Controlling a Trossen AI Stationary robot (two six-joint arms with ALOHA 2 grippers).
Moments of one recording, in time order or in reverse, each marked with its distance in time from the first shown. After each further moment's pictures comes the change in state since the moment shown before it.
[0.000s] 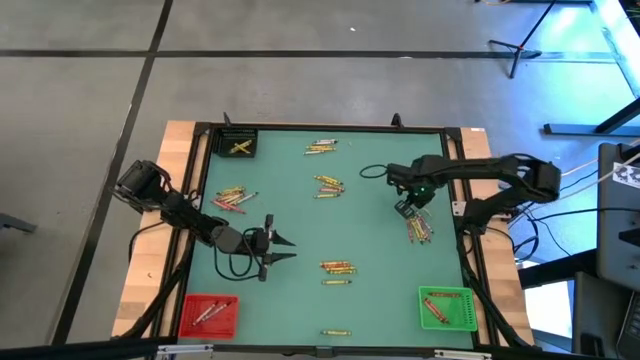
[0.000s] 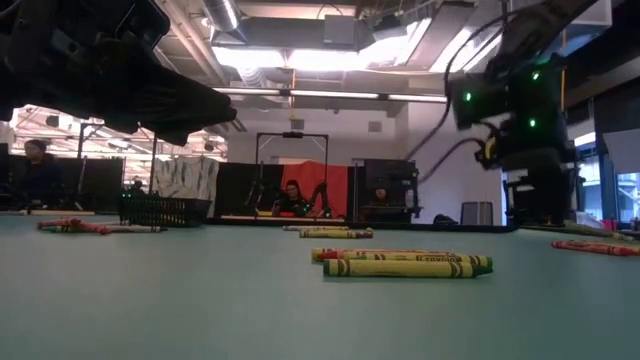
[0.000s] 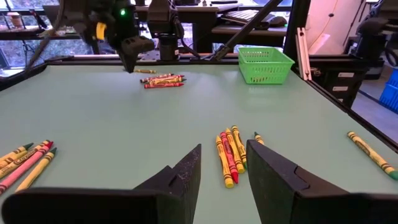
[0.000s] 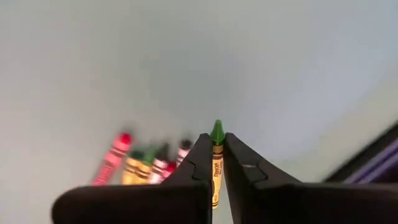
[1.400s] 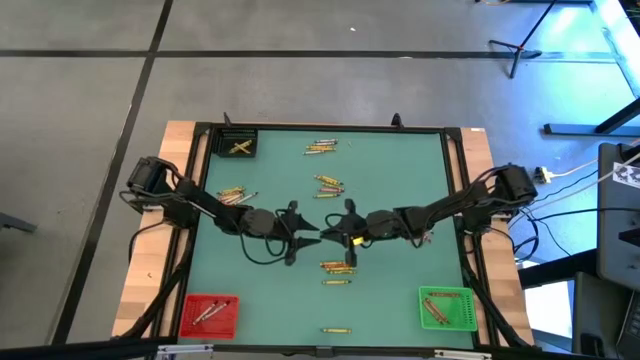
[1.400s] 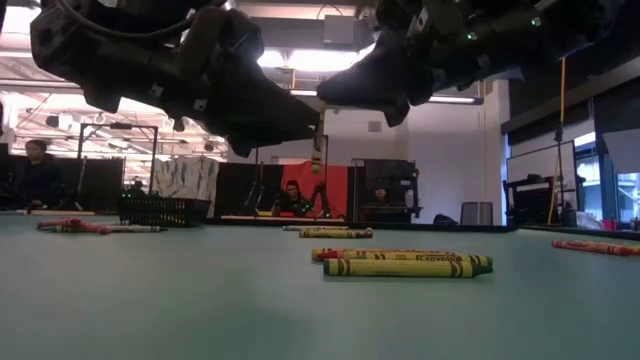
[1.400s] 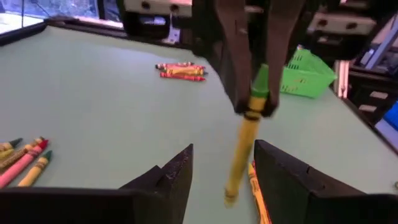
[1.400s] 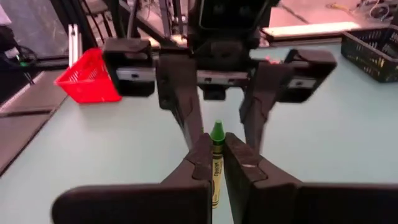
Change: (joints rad) left arm 0.257 0.042 0.241 -0.287 0.237 -0.140; right arm 0.539 0.276 0.003 1.662 0.089 -0.379
